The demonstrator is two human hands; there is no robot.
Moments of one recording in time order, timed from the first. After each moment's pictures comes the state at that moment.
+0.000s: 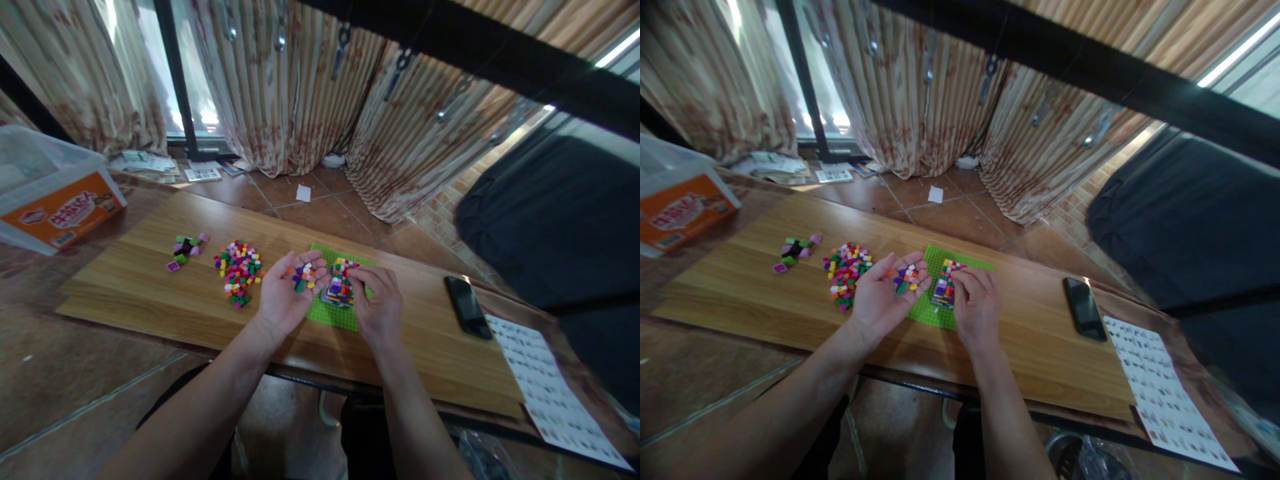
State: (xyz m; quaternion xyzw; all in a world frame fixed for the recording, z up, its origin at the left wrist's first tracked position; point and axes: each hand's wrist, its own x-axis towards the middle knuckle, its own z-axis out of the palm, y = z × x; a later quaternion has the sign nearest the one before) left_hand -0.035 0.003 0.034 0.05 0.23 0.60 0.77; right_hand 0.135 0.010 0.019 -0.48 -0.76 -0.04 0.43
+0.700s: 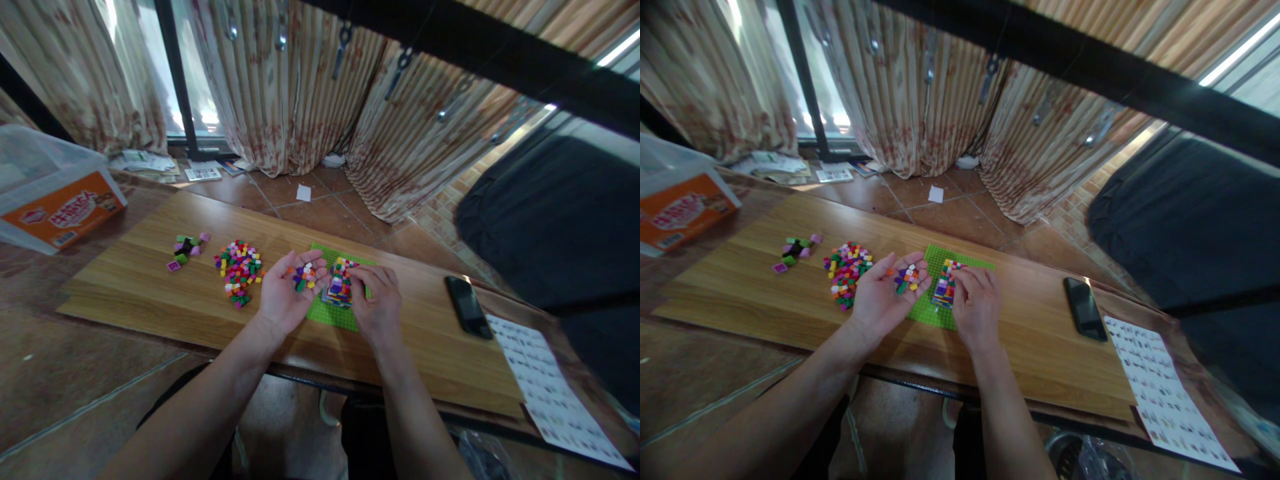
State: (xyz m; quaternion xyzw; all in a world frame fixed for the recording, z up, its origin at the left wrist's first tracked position) left_hand -0.035 0.003 0.034 0.05 0.23 0.60 0.76; right_hand 0.133 0.010 0.019 -0.50 -0.76 -0.02 0.41
